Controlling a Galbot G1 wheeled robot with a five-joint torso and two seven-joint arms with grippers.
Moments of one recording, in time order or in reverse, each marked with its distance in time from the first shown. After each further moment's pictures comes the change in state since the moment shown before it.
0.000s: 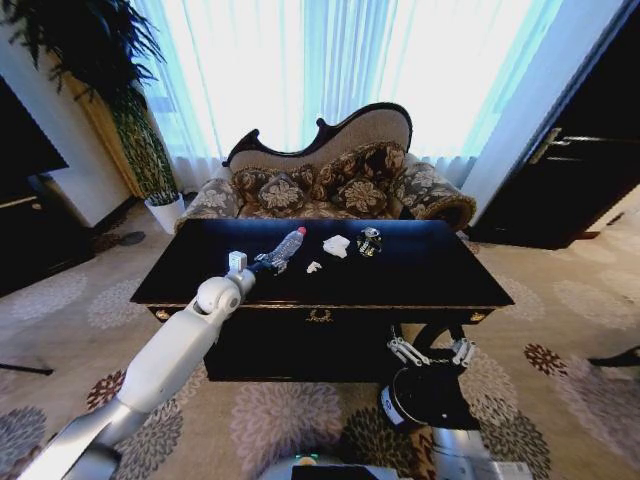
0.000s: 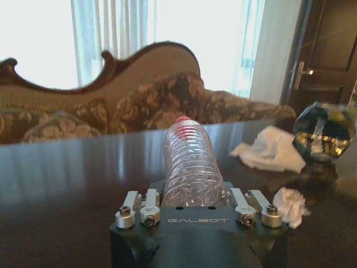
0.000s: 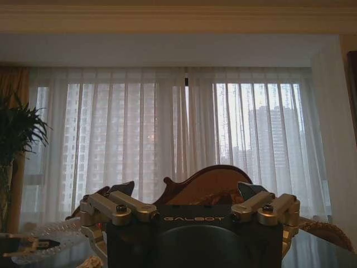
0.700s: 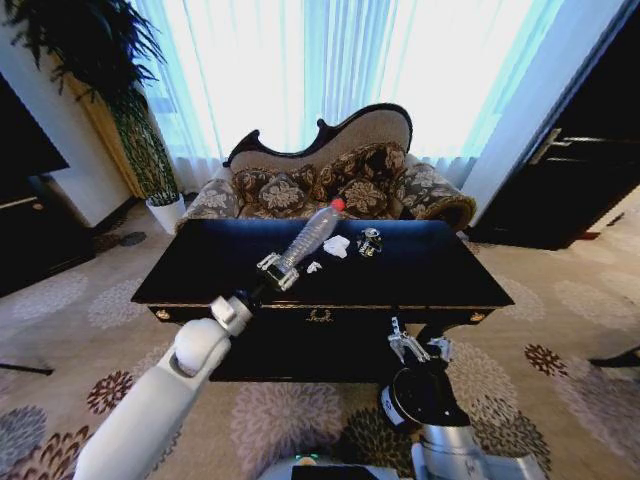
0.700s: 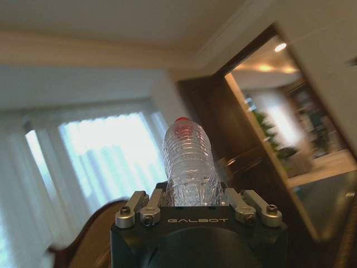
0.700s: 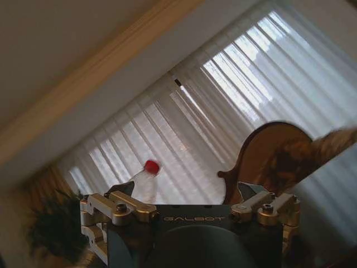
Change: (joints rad) left arm 0.386 -0.007 -0.116 -0.375 0.571 -0.585 0.260; right arm 0.012 0.000 -0.085 0.000 0.623 -0.069 -0.254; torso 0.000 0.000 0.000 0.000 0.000
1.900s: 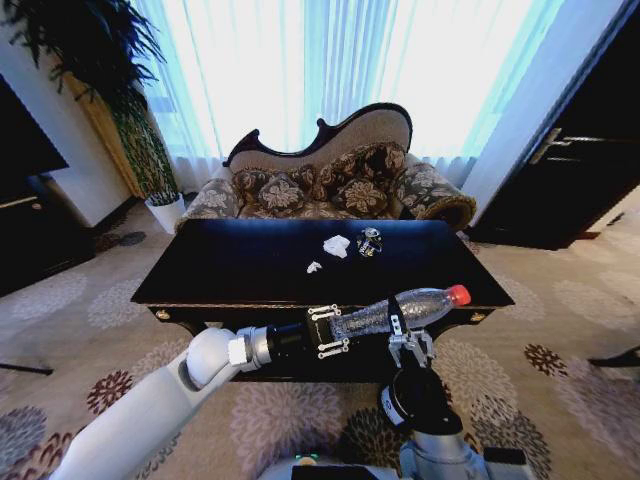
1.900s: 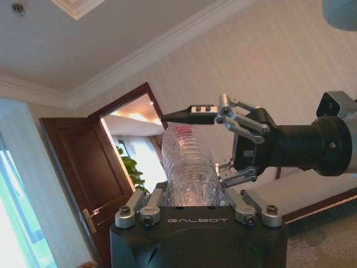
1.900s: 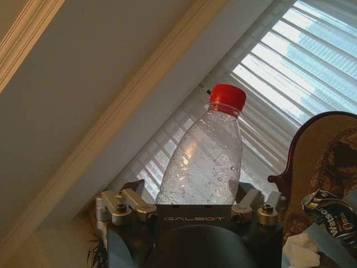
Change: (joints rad) left arm -0.148 0.156 0.222 -0.079 -0.244 -0.017 0.303; right arm 0.011 0.000 -0.035 -0.001 0.122 0.000 -0.186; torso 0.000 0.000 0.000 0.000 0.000
